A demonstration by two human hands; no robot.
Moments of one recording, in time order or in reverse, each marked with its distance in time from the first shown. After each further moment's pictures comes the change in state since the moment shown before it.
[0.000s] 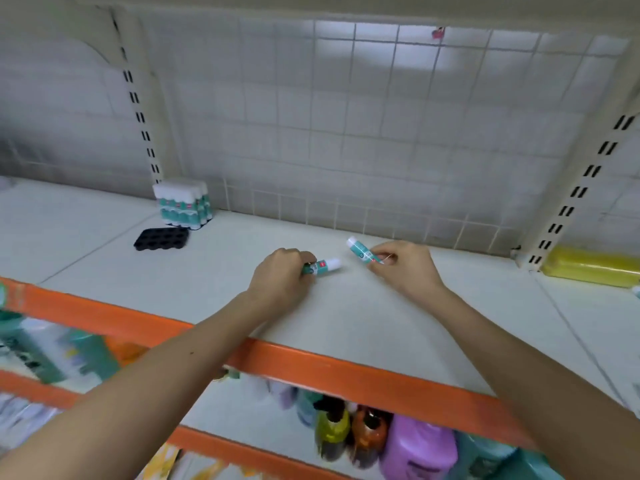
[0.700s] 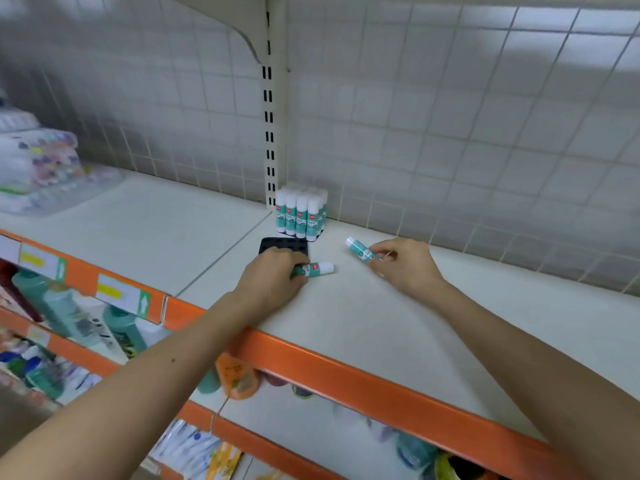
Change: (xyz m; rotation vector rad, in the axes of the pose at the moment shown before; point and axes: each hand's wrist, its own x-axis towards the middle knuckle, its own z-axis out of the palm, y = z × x) left_hand -0.017 -0.218 -0.072 0.036 -0.018 -0.115; right_hand 0.088 -0.154 0.147 0.058 -0.129 -0.078
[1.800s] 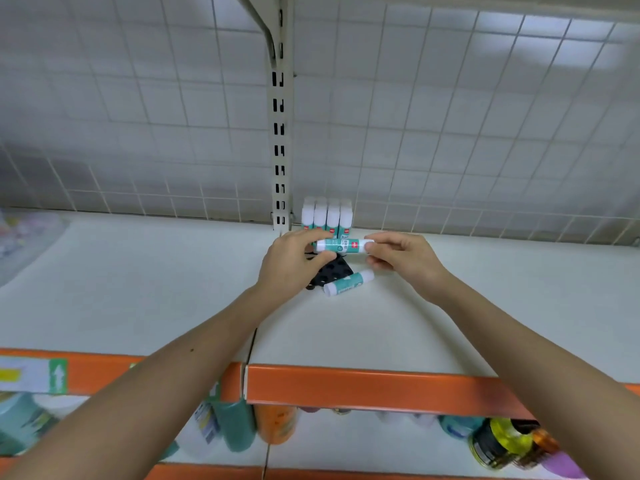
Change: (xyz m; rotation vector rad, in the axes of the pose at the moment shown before) left_hand 0.057 -0.084 -0.033 -0.558 0.098 0.257; right_hand 0.017 -0.100 0.056 0.646 0.203 0.371
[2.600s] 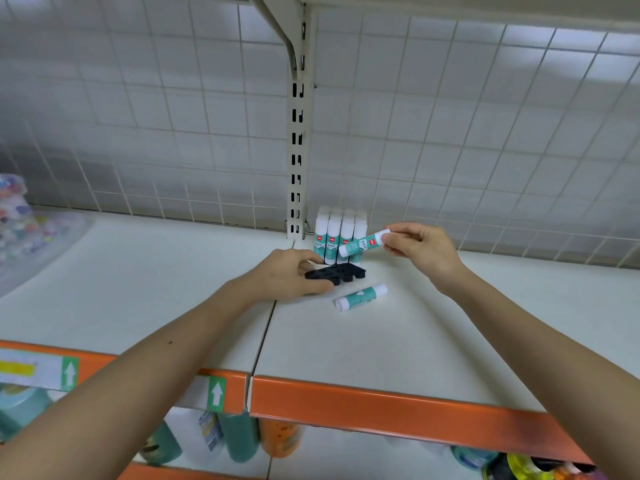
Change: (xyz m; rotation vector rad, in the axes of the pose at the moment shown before) left_hand 0.011 -0.022 -0.026 0.147 -0.428 -0.211; right_hand 0.033 -0.011 -0.007 0.060 0.068 -0.058
